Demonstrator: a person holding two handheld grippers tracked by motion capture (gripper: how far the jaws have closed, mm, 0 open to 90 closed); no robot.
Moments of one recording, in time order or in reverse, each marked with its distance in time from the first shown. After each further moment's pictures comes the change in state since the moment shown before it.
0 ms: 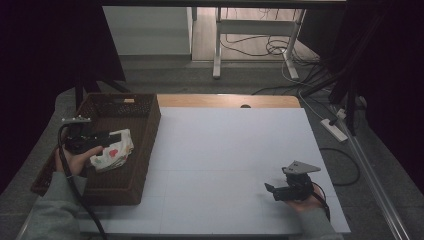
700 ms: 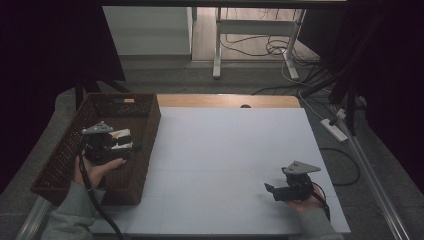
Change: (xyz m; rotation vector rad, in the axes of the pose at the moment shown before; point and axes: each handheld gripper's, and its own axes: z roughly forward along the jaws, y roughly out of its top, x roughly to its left) left arm -0.081 -0.005 0.007 -0.019 -0.106 0.121; right arm 0.000 0.000 0.000 0.000 0.007 -0.003
